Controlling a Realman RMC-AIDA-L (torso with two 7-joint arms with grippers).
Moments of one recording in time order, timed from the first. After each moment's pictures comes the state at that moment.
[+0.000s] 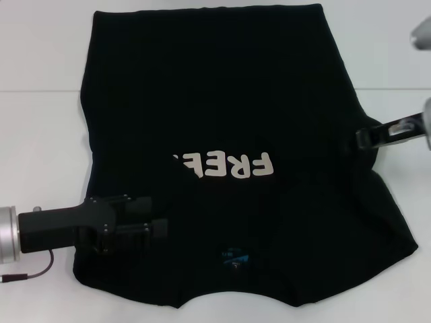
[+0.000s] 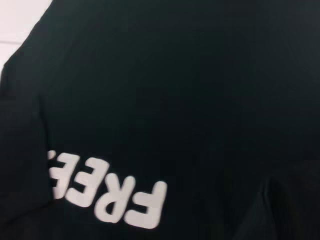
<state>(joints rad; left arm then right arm) -0.48 -2.02 0.62 0.54 2.02 1.64 -1.47 0.82 2.01 -0.85 -0.76 -2.53 -1.20 2.44</state>
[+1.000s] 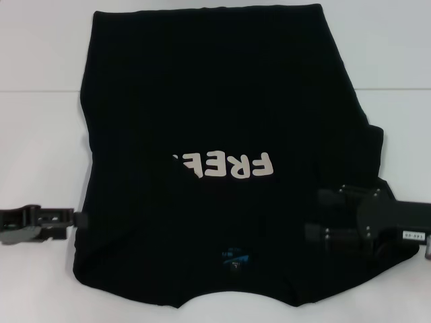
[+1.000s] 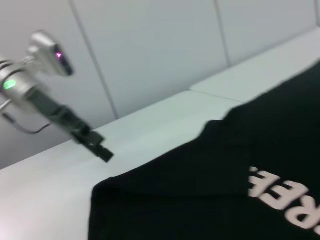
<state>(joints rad) -0.49 -1.91 0.54 0.69 2.31 1.62 -2.32 0.52 2.04 -0.69 -0.57 -2.02 -1.55 1.30</state>
